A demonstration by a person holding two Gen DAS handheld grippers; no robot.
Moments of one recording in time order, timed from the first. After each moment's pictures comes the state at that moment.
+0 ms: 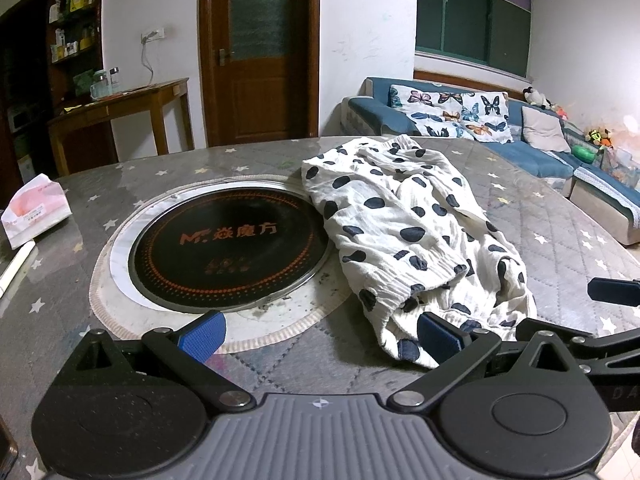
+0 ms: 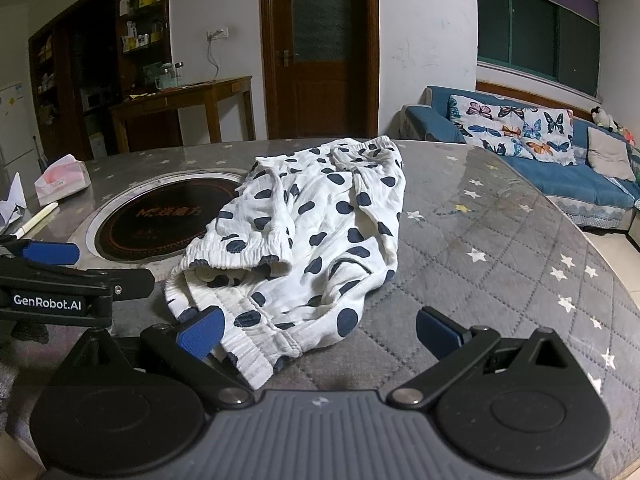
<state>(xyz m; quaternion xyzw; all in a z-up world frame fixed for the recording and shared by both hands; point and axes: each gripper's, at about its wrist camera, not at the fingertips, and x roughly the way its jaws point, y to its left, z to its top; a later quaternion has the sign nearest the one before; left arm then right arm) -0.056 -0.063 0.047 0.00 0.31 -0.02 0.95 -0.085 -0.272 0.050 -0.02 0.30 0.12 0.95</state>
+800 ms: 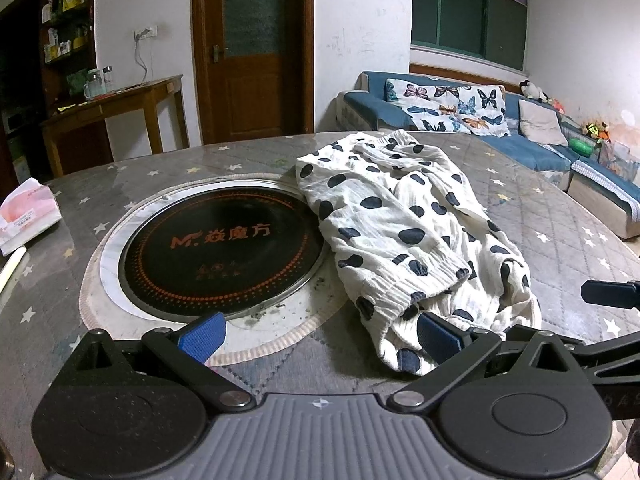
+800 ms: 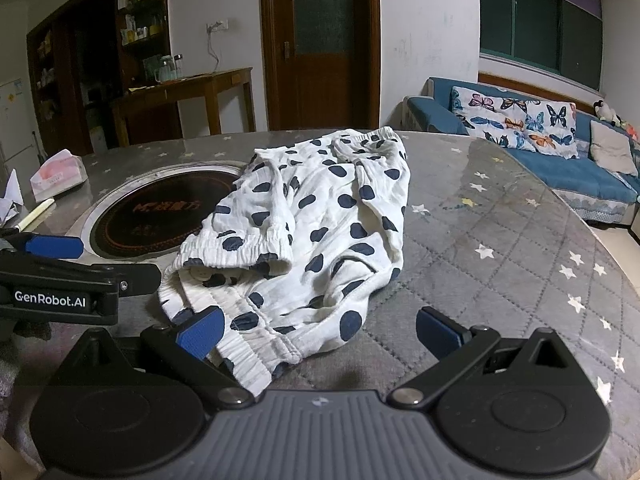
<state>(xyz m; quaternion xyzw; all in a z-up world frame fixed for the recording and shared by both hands) -0.042 -0.067 0.046 0.01 0.32 -0.03 0.95 -0.073 -0.269 0.047 -0.02 0.31 0.12 0.94</state>
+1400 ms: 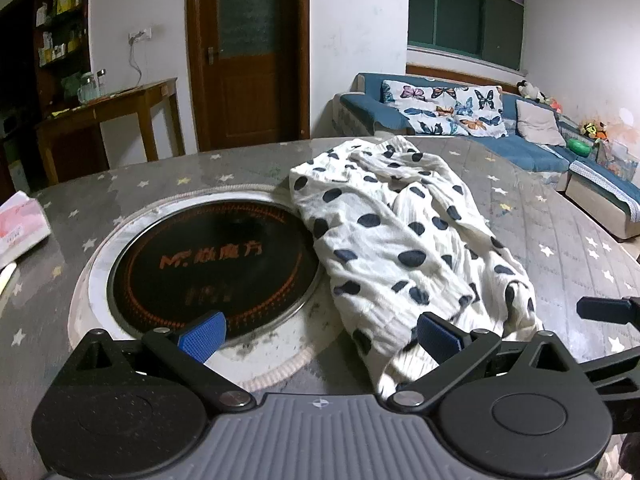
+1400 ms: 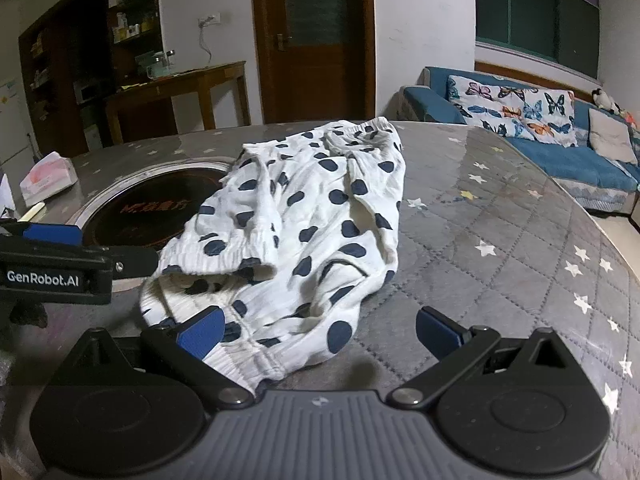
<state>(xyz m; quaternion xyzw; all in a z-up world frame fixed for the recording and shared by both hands) -0.018 -0.071 0.051 0.01 0.32 -0.04 0.95 -0.053 -0.275 0.042 -0.01 0.33 0.12 0.94</state>
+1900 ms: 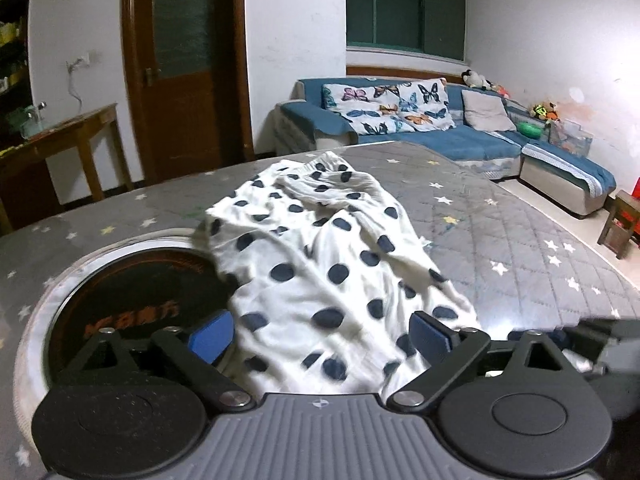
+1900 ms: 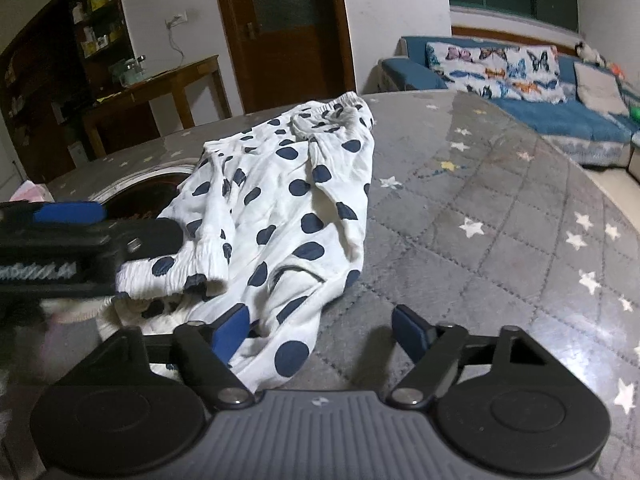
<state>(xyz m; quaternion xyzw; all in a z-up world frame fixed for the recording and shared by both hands) 0.028 -0.124 0.062 0.05 0.31 -0.12 0.94 -0.017 -0.301 0.028 0.04 0.36 0.10 0.92</state>
